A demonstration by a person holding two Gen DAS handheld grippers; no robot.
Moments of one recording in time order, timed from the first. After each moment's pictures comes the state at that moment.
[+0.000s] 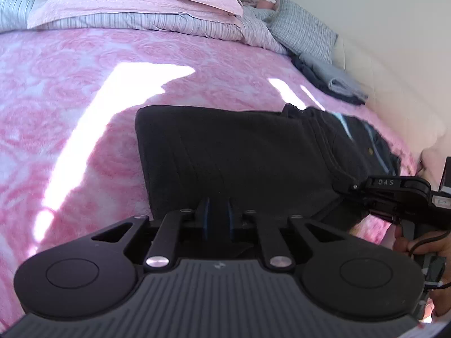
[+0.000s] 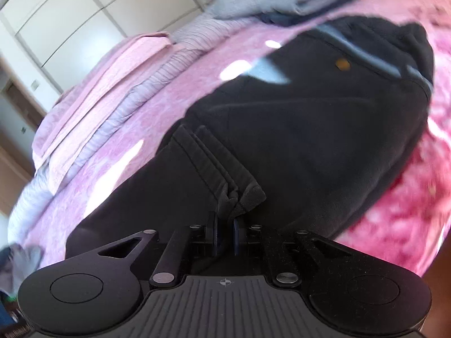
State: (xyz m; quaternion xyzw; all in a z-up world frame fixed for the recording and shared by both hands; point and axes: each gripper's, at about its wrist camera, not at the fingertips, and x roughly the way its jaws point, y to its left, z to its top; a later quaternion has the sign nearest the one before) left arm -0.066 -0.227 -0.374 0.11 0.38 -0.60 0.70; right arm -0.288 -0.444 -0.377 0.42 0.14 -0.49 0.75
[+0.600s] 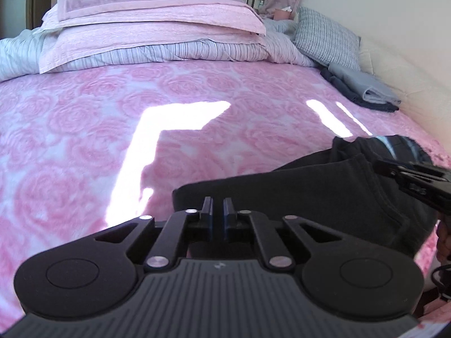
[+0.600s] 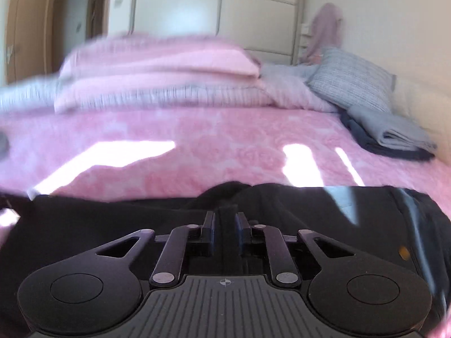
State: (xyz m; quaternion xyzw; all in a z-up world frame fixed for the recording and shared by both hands) left arm -0.022 -0.286 -0.361 0.15 0.32 -0.56 0.75; right arm -0.194 -0.475 -0.364 0.10 0.28 -0.46 0.84
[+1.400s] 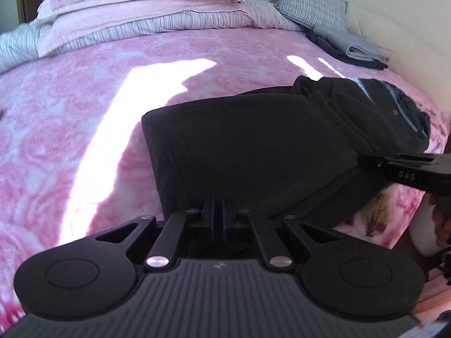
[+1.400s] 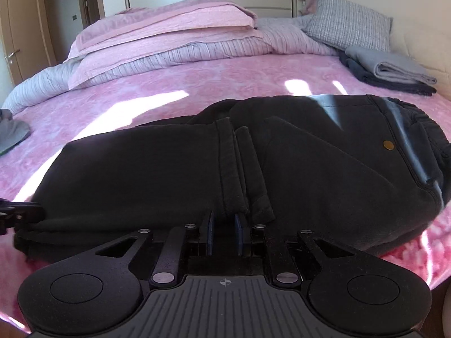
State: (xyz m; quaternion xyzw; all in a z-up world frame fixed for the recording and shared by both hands) left arm -0.101 -0.227 -0.375 0.21 0.34 -0.55 0.74; right arm -0.256 -0.434 -0.364 0.22 0.30 -0.41 0.83
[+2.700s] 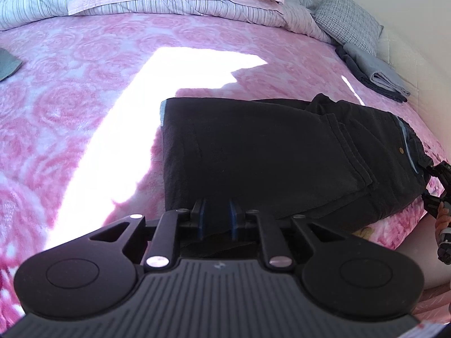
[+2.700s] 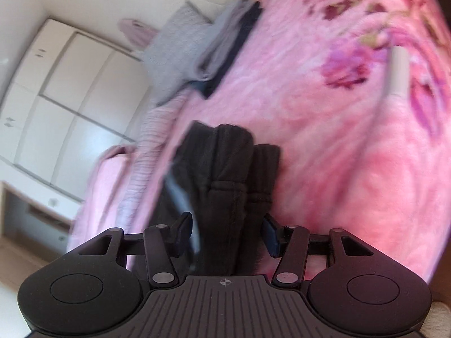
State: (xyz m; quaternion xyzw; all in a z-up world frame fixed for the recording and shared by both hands) left arm -0.087 -0.222 -0.356 0.14 0.42 -0.50 0.75; right arm -0.508 -0.571 -0.407 0.55 -0.07 -0.44 0.70
